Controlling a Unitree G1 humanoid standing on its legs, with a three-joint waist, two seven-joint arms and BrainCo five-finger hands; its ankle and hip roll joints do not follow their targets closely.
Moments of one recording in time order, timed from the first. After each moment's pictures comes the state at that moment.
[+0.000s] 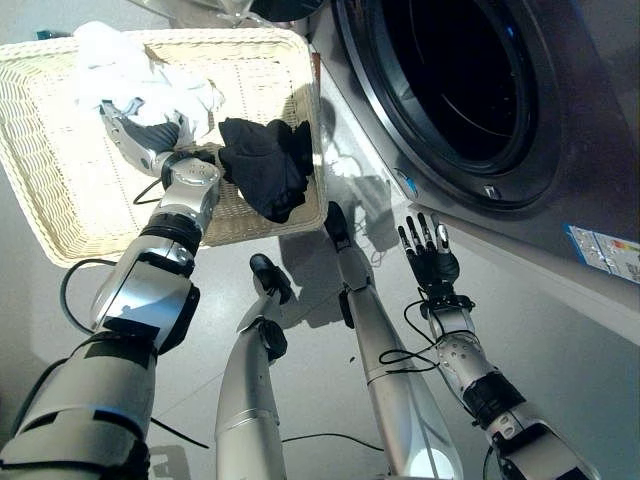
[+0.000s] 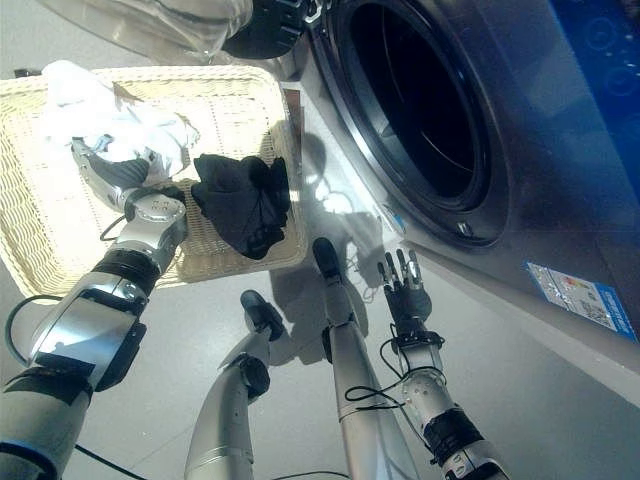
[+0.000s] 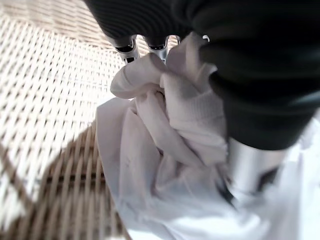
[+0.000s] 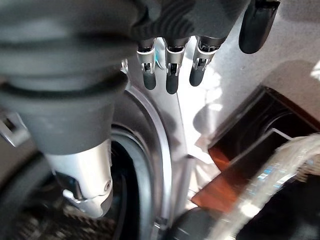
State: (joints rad) left arm -1.24 0.51 -0.36 1.07 -0.53 -0.12 0.99; right arm -0.37 -0.26 0.36 0.41 1.42 -0.38 0.17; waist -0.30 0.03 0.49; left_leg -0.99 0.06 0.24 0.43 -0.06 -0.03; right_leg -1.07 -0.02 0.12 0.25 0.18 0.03
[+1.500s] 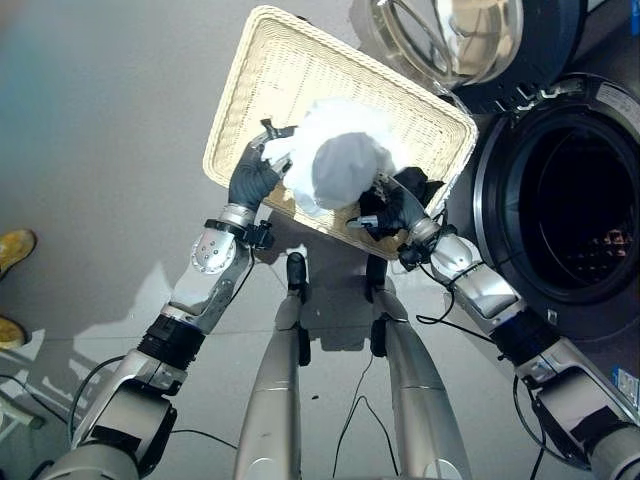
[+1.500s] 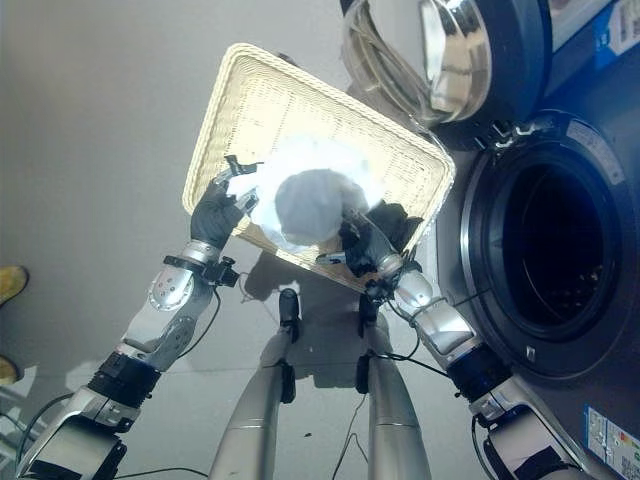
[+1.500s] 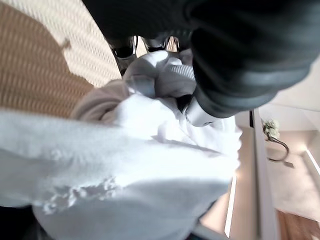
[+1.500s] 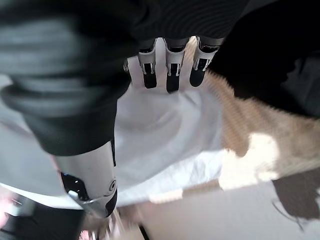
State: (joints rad) left arm -0.61 0.52 -0.34 0.10 -0.68 -0.25 -0.06; right arm -0.70 -0.51 0.49 0.18 0.27 0.04 0.07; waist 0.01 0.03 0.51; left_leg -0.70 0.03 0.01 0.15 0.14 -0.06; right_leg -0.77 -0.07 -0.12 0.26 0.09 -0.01
